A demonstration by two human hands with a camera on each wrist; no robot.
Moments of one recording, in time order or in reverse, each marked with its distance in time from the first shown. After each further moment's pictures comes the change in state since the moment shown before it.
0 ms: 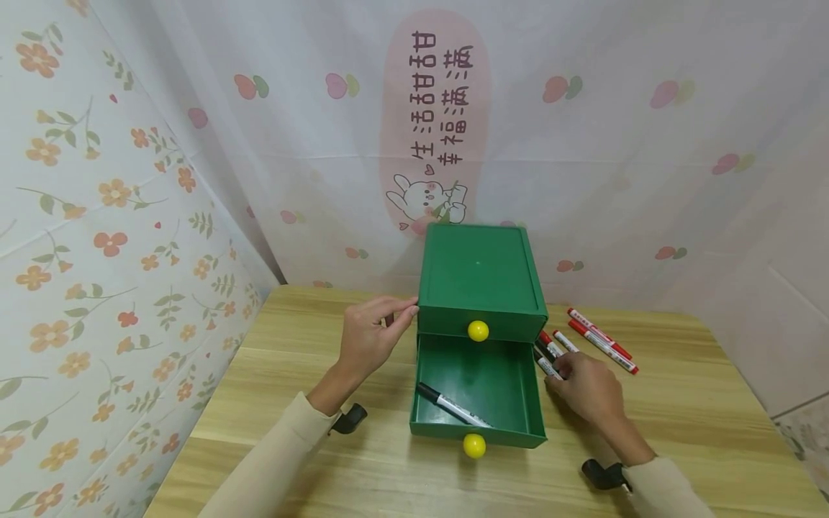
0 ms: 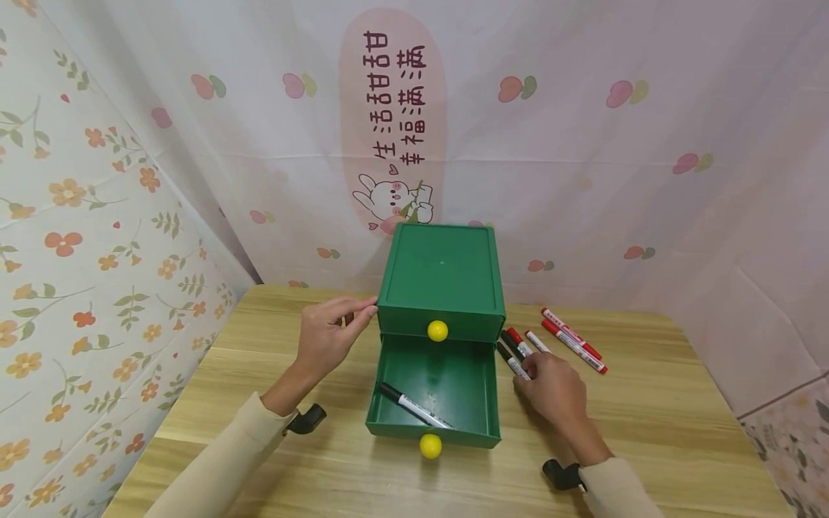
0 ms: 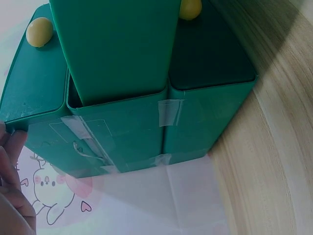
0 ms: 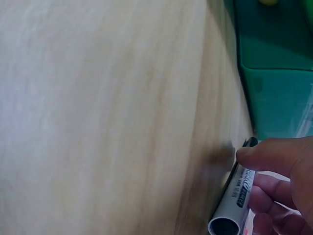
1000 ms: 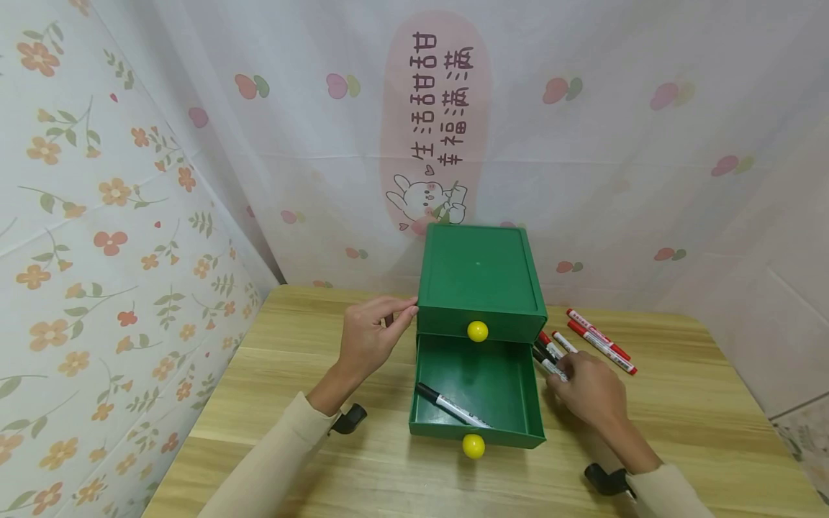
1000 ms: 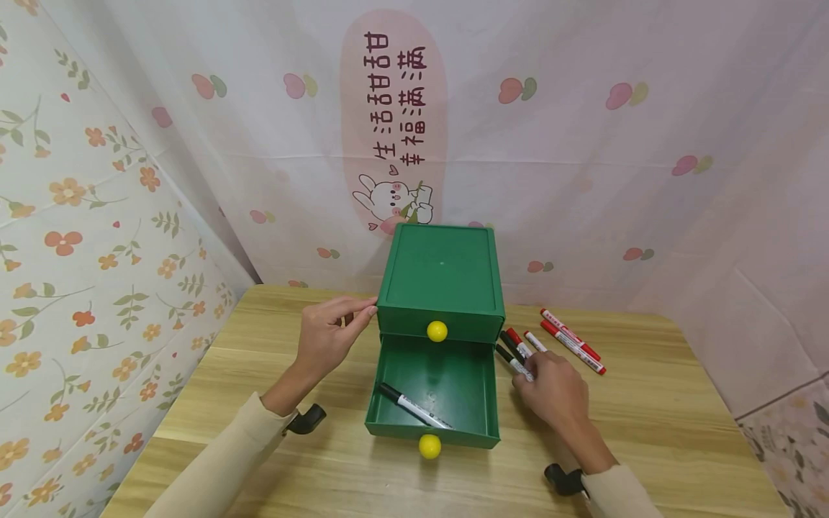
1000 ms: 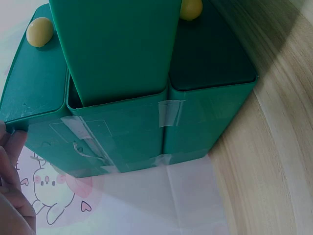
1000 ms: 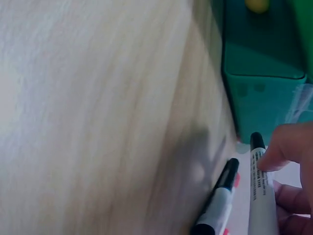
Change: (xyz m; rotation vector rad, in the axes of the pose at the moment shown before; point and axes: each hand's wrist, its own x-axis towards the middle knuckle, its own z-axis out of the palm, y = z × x) left_hand 0.000 0.000 0.001 0.013 0.014 0.012; right_hand -0.006 -0.010 -0.011 -0.045 0.015 0.011
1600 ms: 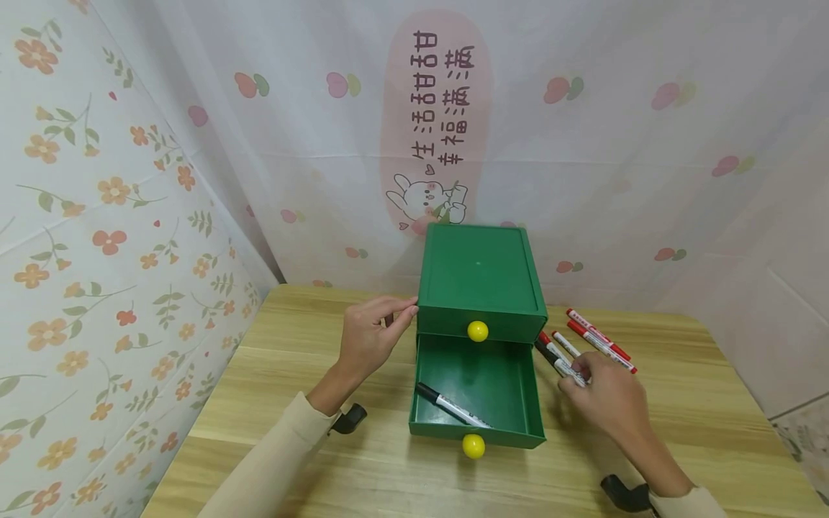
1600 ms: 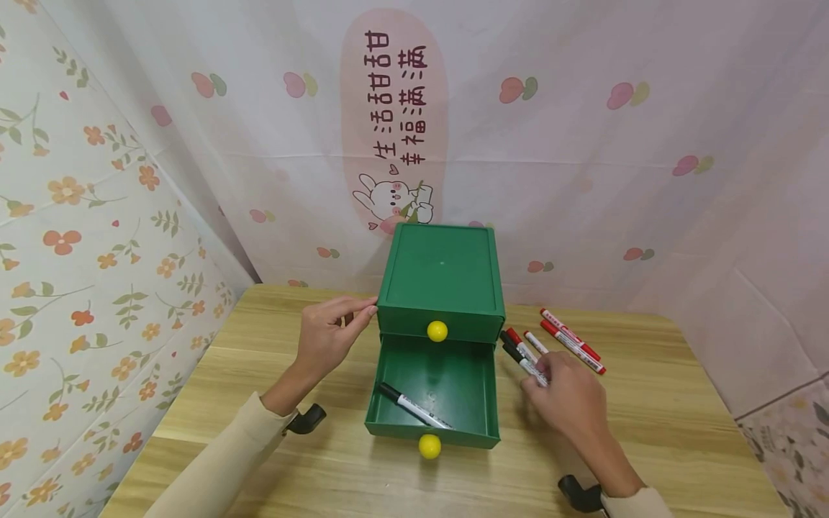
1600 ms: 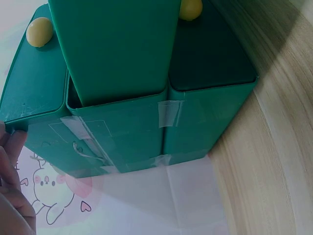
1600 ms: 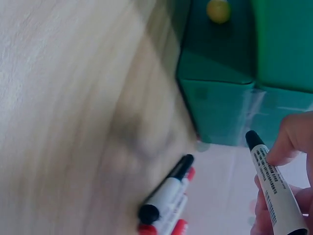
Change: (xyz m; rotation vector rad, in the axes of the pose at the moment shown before) left_hand 0.000 0.000 0.000 -0.003 -0.005 -0.019; right_hand -0.015 -0.008 -0.032 0.000 0.139 -0.068
